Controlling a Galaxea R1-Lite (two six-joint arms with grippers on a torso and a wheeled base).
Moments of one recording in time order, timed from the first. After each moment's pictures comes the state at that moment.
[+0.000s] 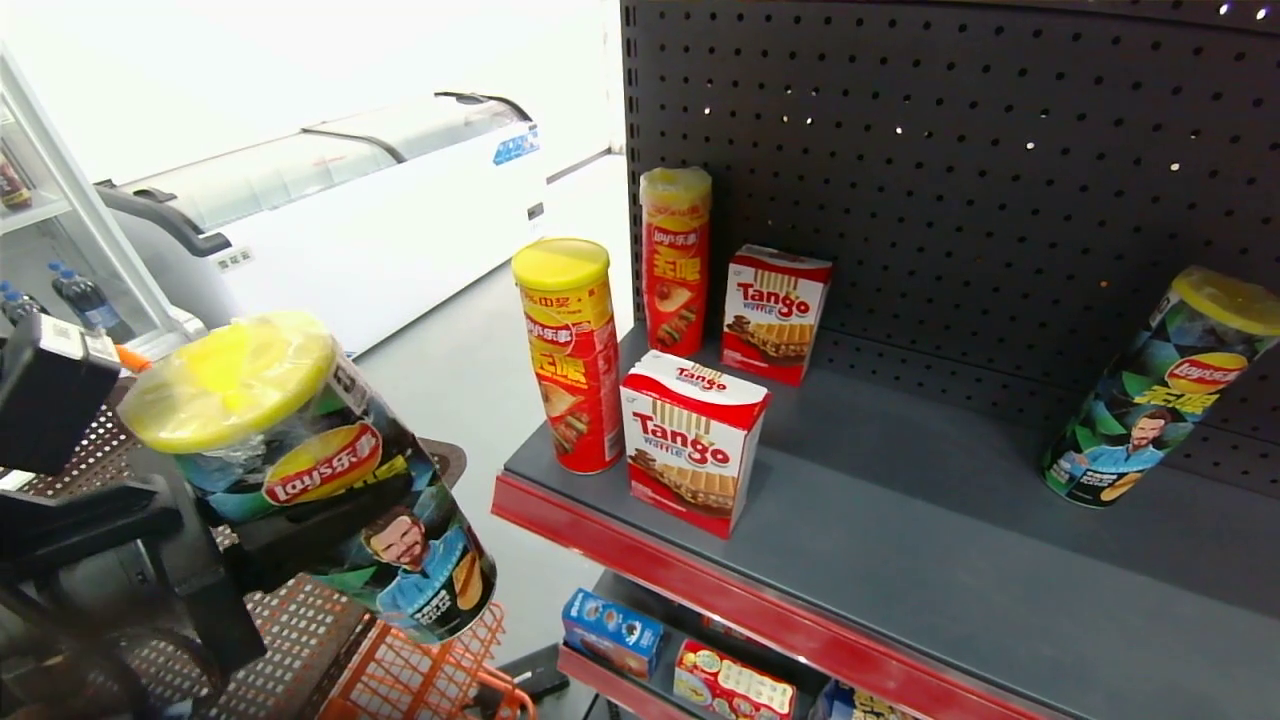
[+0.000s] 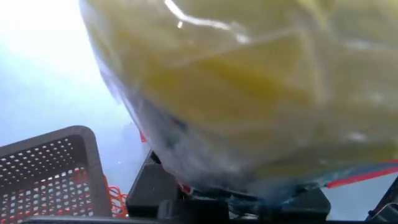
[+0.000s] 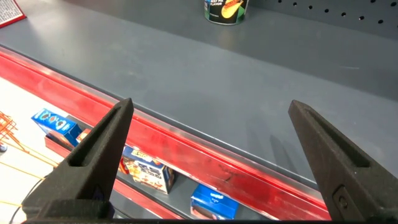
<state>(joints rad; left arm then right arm) -0.31 1.12 -0.46 -0.56 -0.39 0.03 -0.01 0.00 0.00 0.00 0.03 -0.01</state>
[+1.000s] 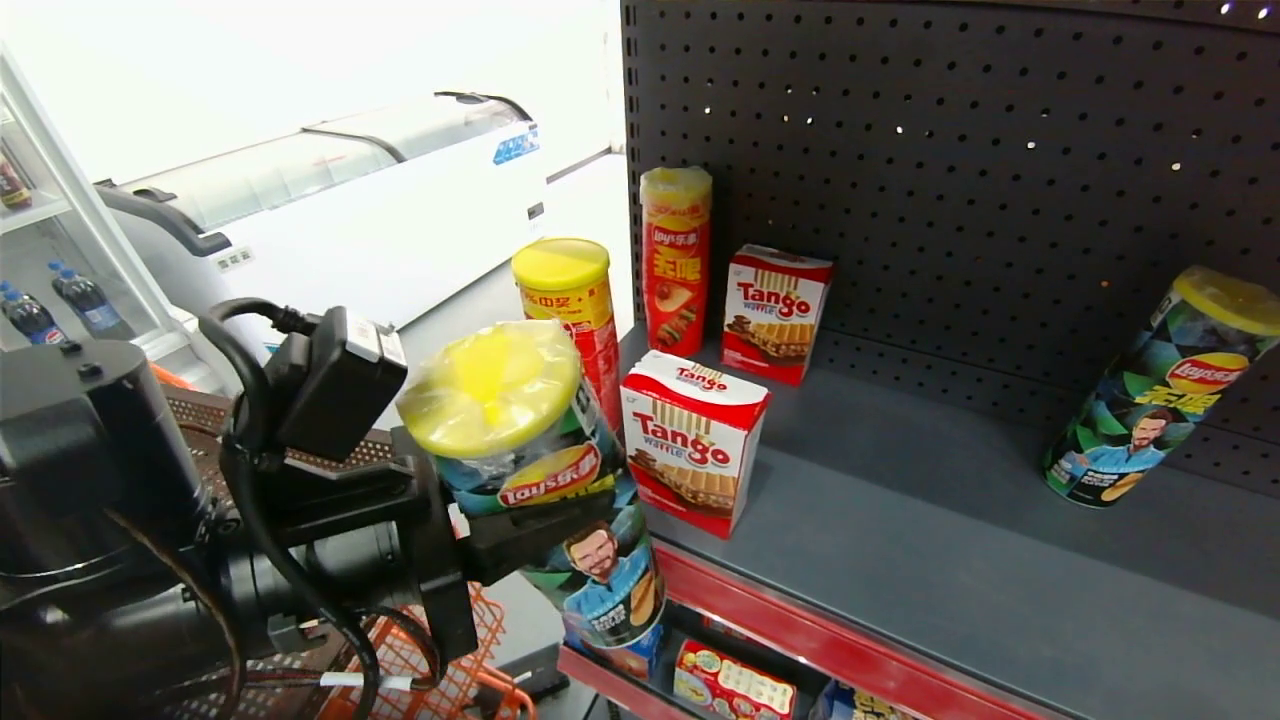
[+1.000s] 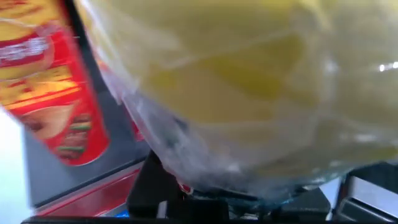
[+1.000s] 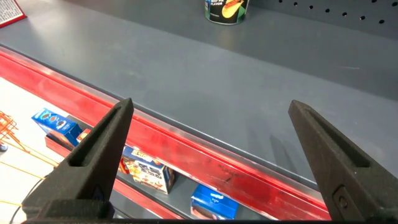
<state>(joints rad) -0.58 1.42 -0.53 -0.81 -0.47 0.03 -0.01 0.00 0.00 0.00 0.03 -0.02</state>
